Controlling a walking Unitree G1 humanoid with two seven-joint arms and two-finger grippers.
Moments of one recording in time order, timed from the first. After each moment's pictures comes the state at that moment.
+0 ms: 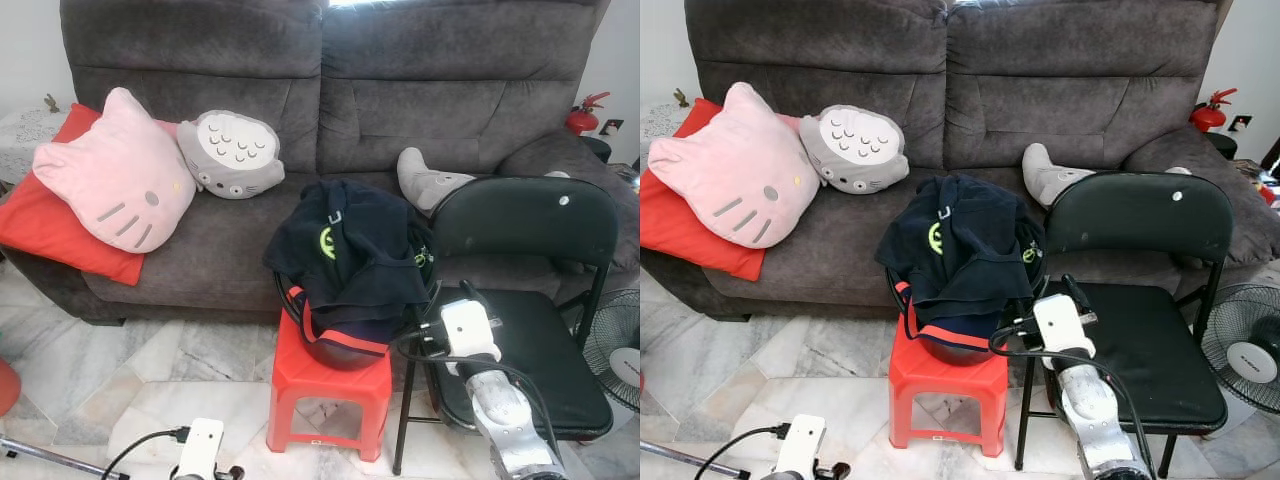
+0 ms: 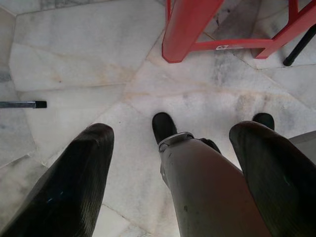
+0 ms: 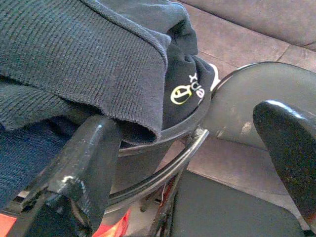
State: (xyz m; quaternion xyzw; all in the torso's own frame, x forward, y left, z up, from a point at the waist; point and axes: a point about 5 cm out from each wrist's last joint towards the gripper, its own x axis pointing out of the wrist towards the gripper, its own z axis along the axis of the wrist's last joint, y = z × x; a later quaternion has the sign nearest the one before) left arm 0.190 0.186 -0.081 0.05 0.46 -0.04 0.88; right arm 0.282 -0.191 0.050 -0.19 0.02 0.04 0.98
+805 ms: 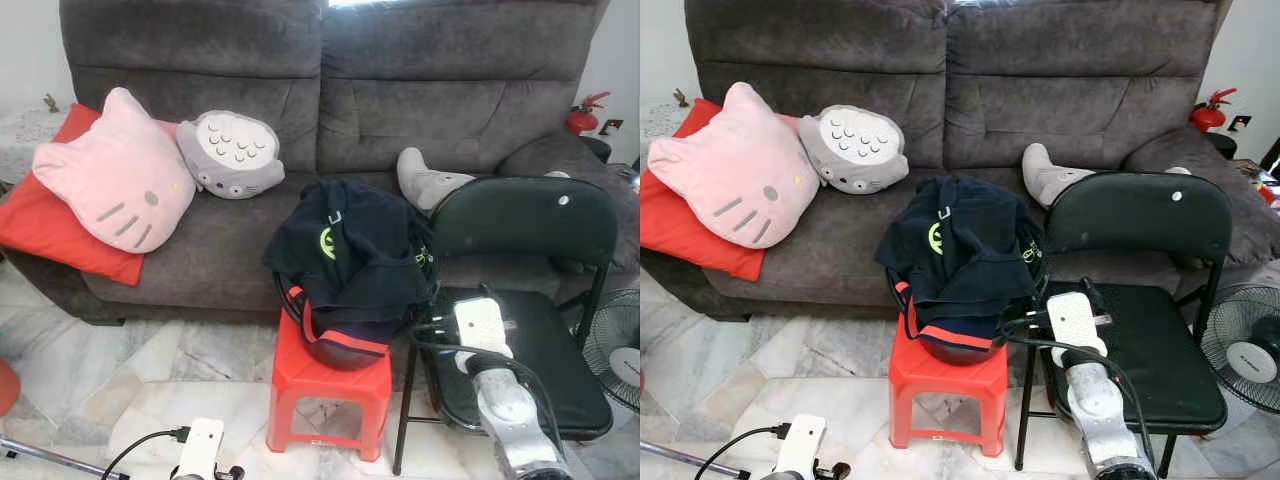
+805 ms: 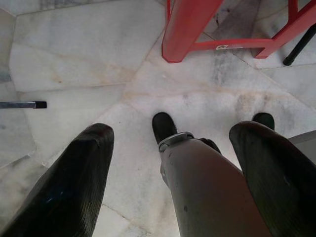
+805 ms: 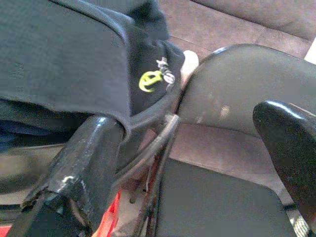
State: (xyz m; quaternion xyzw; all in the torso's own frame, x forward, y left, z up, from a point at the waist) left arm 0.190 0.186 -0.081 0.05 0.46 -0.04 0.88; right arm 0.285 -0.201 0.049 -0.18 0.04 0.01 0.98
